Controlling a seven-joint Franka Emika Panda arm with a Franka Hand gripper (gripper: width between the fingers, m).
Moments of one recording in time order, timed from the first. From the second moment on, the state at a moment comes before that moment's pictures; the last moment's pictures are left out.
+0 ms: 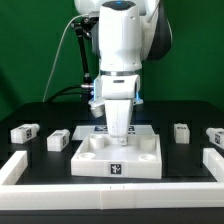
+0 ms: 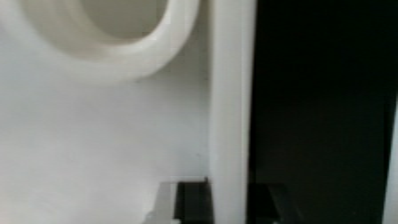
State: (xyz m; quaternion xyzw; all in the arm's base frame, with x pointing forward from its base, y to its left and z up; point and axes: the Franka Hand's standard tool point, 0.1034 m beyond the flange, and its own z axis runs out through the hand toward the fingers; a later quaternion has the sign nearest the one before) arm 0.403 -0.005 0.008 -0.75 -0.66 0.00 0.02
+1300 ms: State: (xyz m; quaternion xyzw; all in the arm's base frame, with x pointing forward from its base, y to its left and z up) arm 0.431 0.015 0.007 -0.69 -0.73 0.00 0.00
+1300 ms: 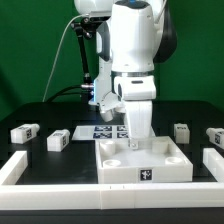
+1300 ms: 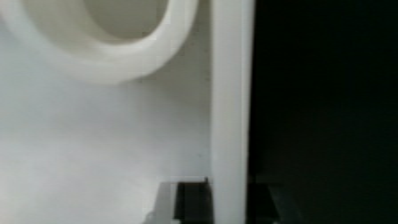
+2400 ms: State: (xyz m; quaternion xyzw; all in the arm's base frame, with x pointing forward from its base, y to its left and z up) arm 0.474 0.065 0.008 -0.70 -0.72 -0.02 0.00
